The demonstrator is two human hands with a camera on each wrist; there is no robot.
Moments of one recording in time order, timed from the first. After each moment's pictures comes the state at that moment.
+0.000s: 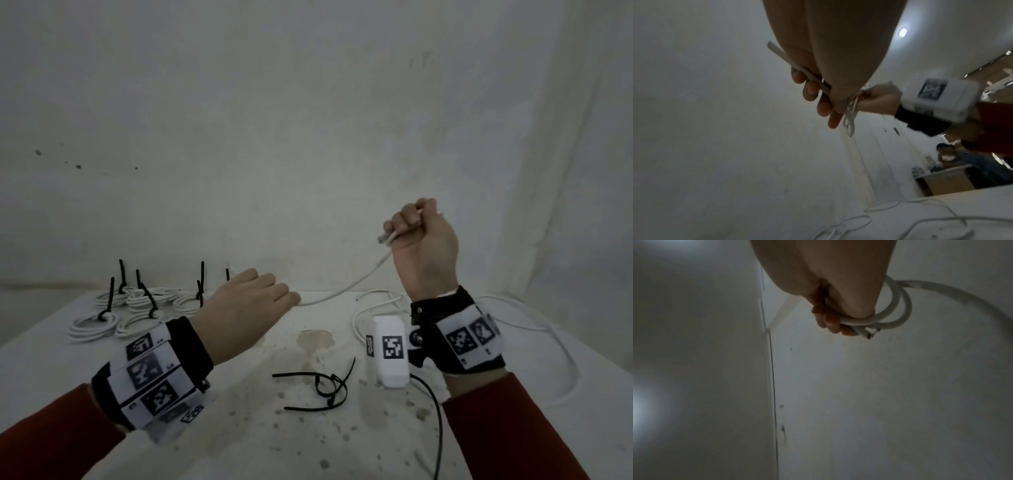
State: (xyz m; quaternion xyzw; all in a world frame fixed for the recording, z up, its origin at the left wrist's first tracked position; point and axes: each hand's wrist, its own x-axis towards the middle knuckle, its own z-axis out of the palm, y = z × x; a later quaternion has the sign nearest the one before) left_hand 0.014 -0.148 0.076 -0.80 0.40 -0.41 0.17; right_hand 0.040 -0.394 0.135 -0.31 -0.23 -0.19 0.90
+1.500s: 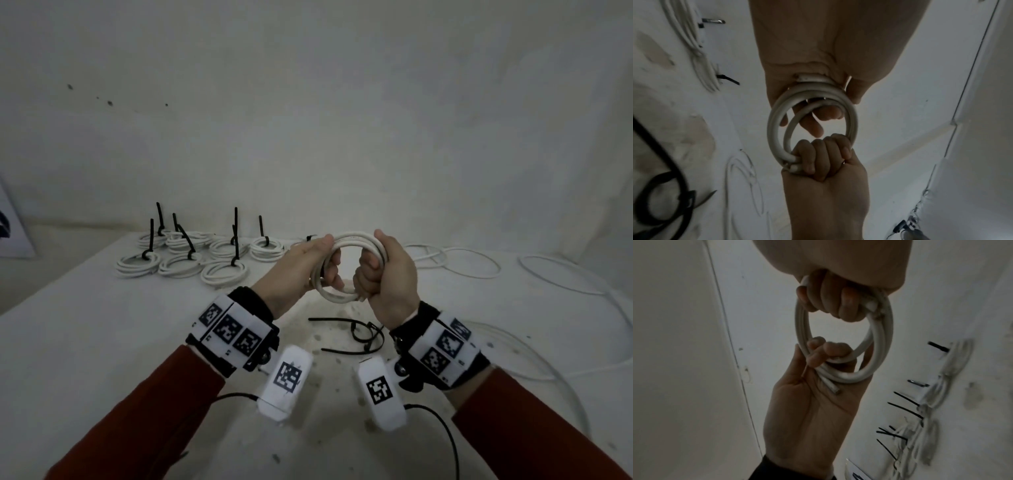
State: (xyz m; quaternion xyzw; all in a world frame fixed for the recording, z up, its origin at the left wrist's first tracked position) left_hand 0.024 -0.170 0.034 -0.67 0.21 0.04 -0.71; right_hand 0.026 -0.316 0.029 -0.53 -0.08 -0.01 0.85
